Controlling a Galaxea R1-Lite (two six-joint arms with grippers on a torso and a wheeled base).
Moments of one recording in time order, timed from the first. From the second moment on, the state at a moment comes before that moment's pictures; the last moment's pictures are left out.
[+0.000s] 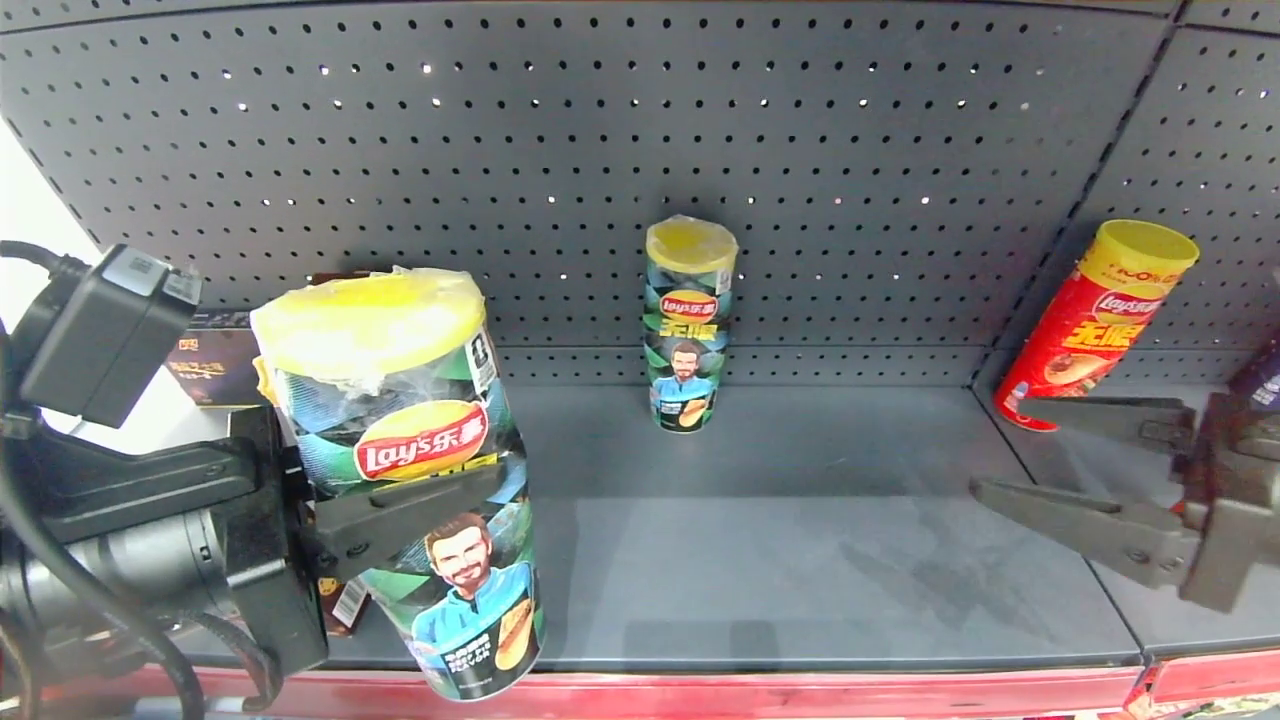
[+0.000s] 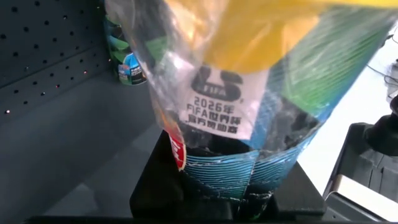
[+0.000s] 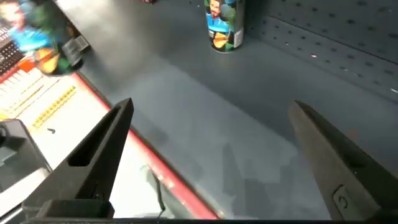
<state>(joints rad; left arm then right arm) -0.49 1.20 -0.59 -0.52 -0.43 -0.01 0.47 1.16 -0.70 -0.29 0.31 -0.08</state>
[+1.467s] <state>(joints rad) -0.42 1.25 -0.62 -0.59 -0.55 -0.06 0.37 2.09 -1.38 -0.69 0.90 -0.22</state>
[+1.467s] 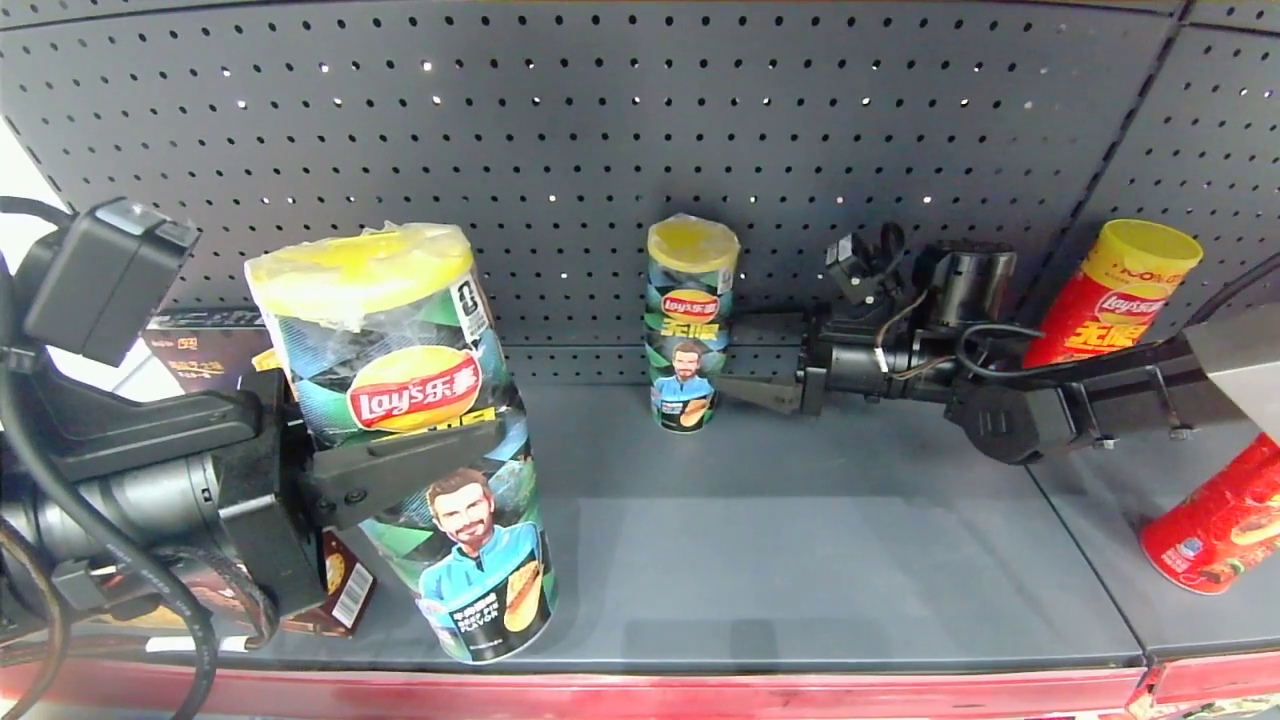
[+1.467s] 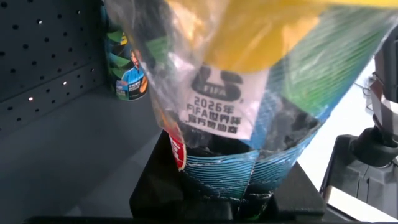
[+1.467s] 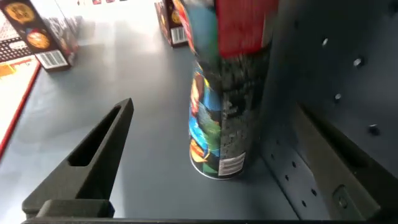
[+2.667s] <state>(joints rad) -0.41 1.26 -0.62 -0.59 -0.55 -0.06 0.46 2.21 -1.50 -0.69 0.81 -0.17</state>
